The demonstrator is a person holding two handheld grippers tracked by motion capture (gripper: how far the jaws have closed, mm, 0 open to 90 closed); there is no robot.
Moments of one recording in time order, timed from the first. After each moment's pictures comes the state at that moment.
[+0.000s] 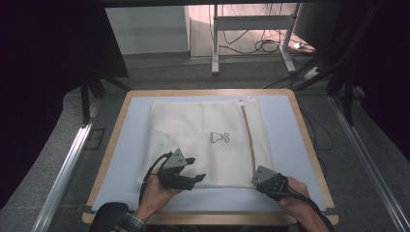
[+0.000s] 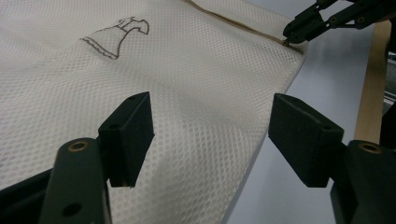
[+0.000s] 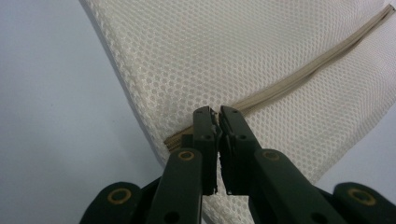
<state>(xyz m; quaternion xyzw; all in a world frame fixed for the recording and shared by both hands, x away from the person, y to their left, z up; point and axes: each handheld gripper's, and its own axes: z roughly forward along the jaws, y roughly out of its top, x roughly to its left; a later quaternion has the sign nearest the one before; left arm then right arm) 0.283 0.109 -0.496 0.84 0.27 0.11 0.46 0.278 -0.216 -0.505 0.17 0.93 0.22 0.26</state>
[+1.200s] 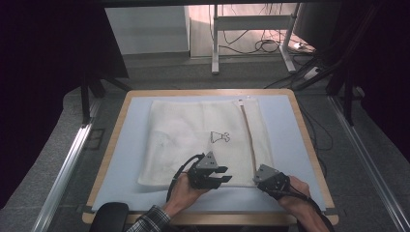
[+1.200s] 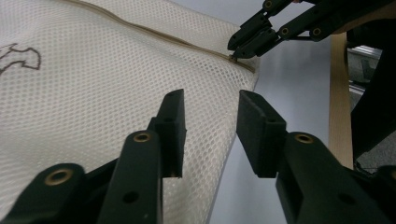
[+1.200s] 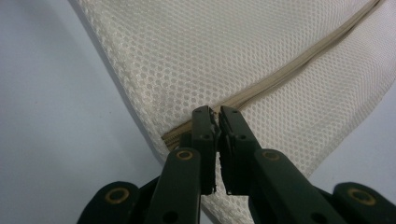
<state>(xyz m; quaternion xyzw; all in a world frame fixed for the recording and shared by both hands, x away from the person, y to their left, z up) 0.298 0.031 -0.509 0.86 0.21 0.06 0.47 0.280 -0.220 -0.505 0.19 0.92 0.21 0.26</state>
